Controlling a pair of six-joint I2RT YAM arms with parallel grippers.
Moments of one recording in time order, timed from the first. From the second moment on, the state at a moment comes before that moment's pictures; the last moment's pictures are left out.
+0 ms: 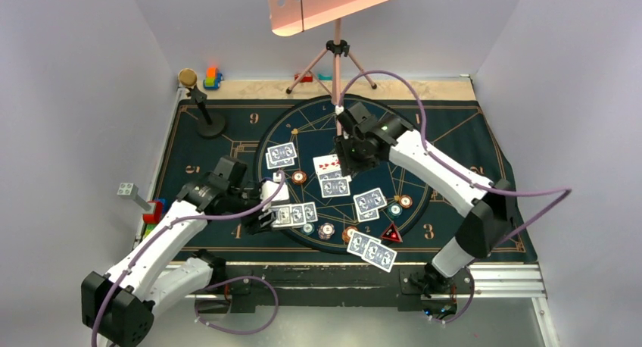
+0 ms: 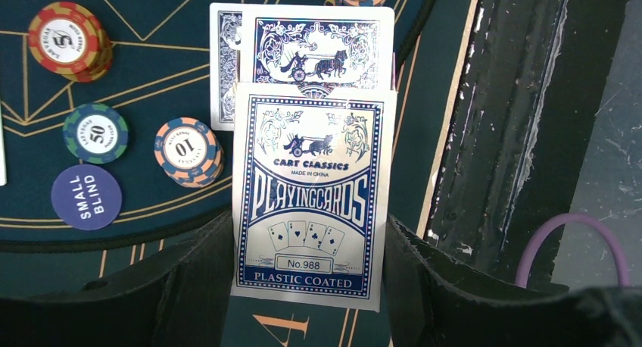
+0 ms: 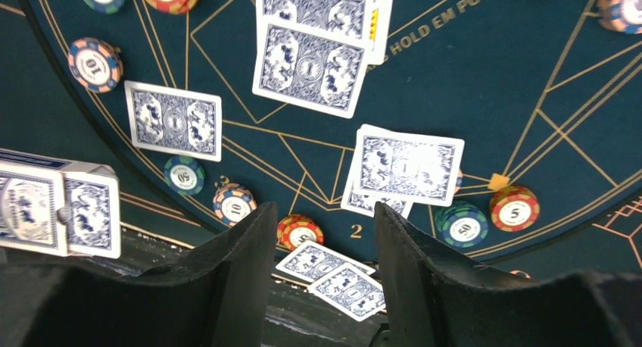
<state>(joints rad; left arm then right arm) -0.43 0.93 0.74 -0.87 0.60 0.73 0.74 1.62 1.50 -1.02 0.09 0.40</state>
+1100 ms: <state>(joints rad) -0.43 1.03 1.01 -0.89 0.41 0.58 0.60 1.43 1.50 -0.95 0.14 0.43</state>
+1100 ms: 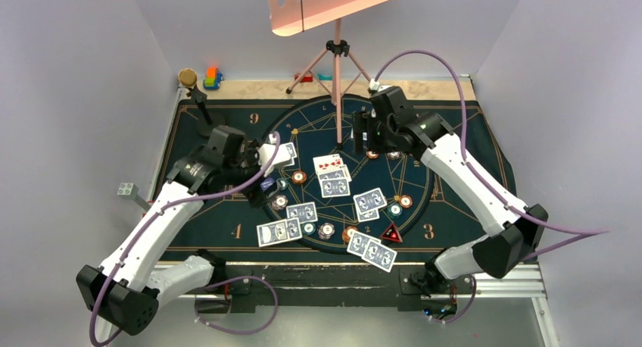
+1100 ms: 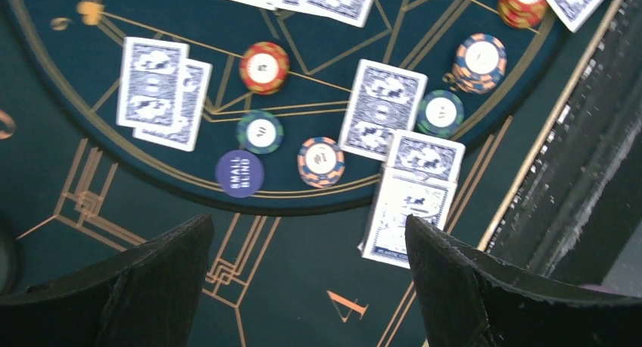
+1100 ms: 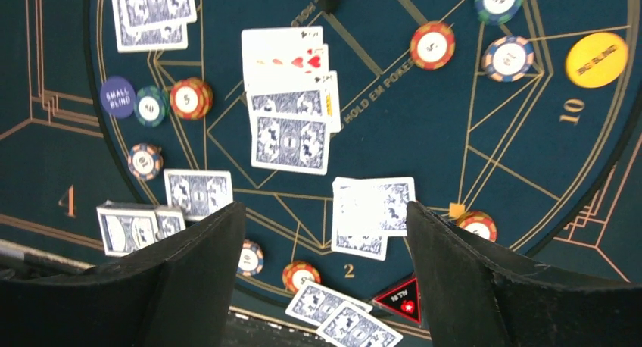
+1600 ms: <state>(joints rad) -0.30 1.18 1.16 -0.90 0.26 0.43 0.48 1.21 1.20 -0.71 0.42 0.46</state>
